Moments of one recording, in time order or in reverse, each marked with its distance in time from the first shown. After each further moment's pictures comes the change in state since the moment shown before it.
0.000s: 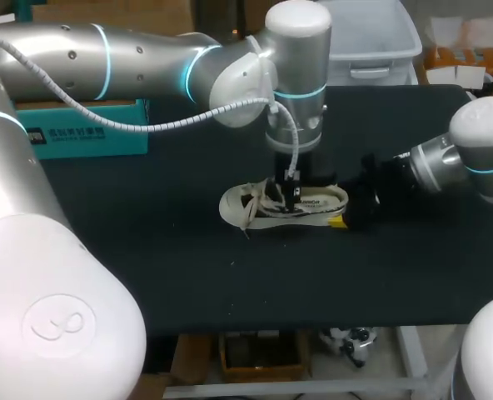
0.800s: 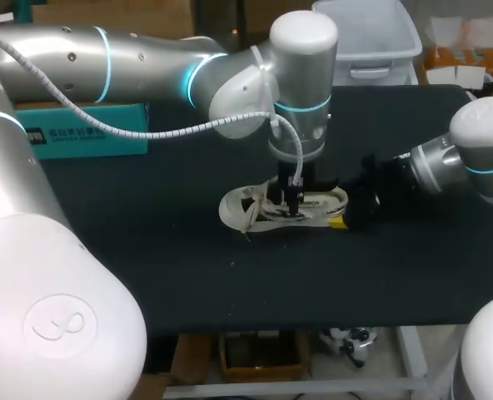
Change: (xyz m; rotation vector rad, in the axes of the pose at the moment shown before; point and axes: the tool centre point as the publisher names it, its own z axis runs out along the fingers) left arm -0.003 -0.002 0.004 -0.009 -0.079 -0.041; right arm 0.001 -0.001 0.000 0.000 0.000 -0.001
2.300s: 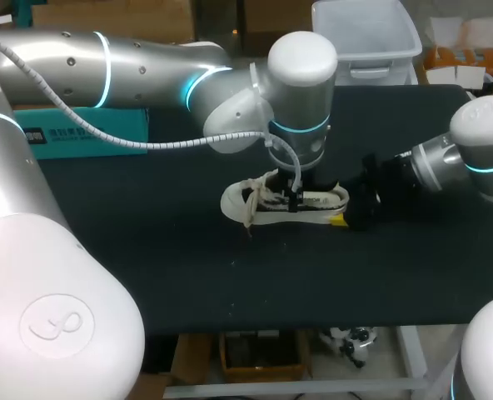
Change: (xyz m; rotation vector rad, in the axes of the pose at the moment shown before) left arm -0.037 -0.003 0.004 0.012 -0.192 0.021; right arm -0.005 -0.001 -0.002 0.001 -0.008 0.004
